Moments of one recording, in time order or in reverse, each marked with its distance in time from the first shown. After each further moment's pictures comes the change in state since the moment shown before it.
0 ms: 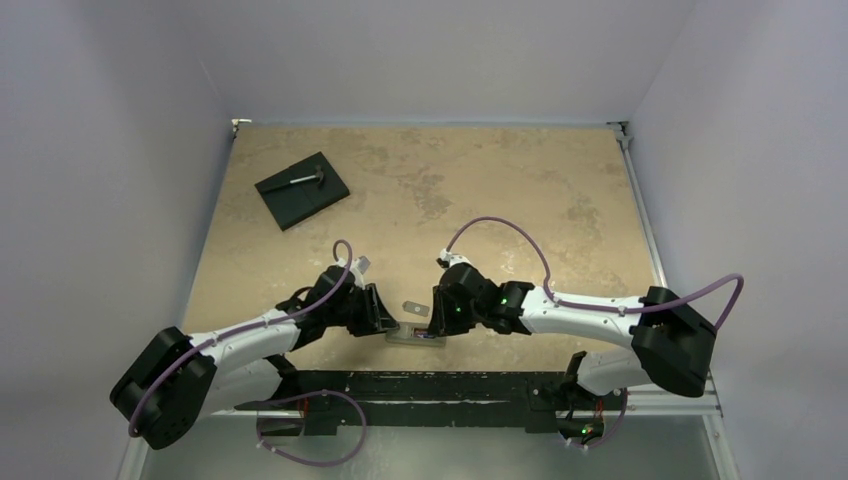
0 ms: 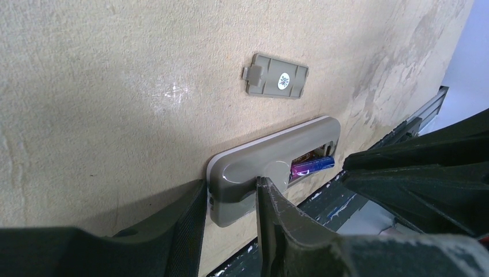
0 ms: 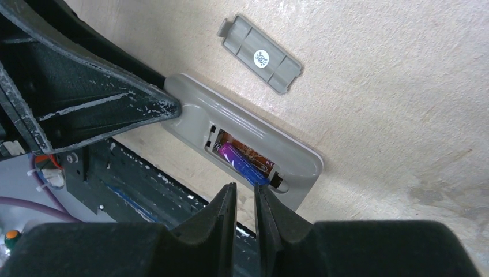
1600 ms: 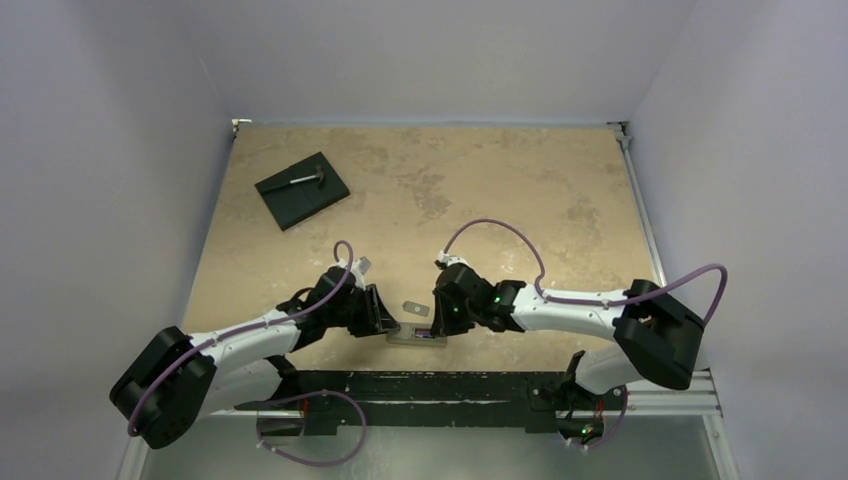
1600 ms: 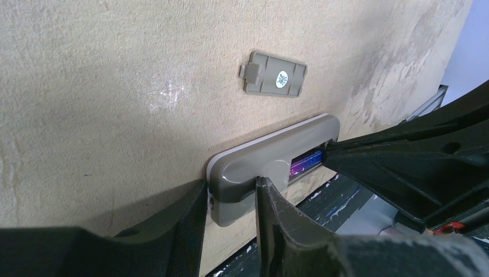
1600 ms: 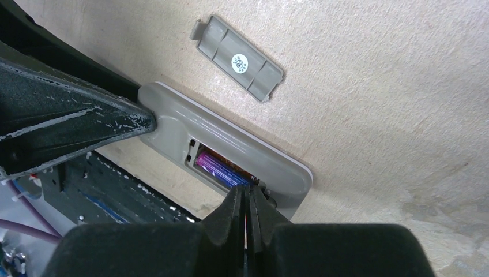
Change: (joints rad) left arm -0.013 -0.001 -0.006 0.013 -0.009 -0.011; right arm -0.010 0.069 -0.009 0.028 -0.004 -0.007
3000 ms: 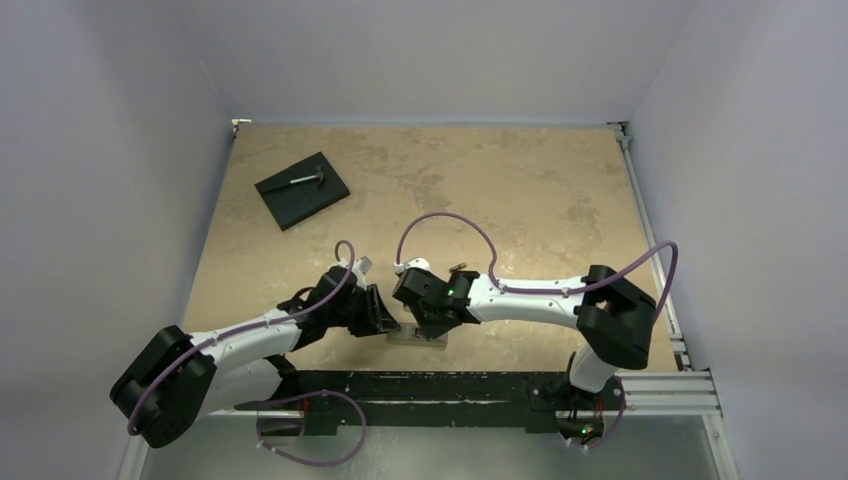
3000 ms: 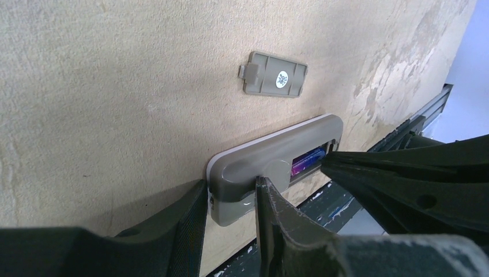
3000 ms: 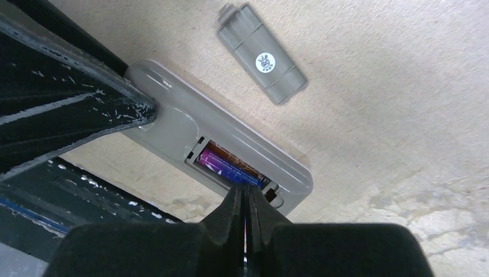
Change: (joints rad) left arm -0.002 0.005 0.005 -0.003 -0.007 0.008; right arm 0.137 0.232 0.358 -0.381 0.185 -0.235
